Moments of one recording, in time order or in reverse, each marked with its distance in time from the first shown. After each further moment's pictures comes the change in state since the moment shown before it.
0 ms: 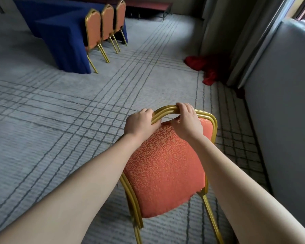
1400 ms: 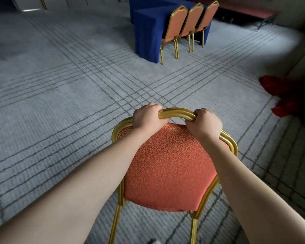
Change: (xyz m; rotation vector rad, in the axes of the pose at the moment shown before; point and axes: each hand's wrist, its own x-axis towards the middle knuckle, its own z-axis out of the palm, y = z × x) left_hand -0.042 0.074 0.004 0.010 0.147 -0.534; right_hand 0.023 0.054 -0.027 -0.106 -0.102 -0.354
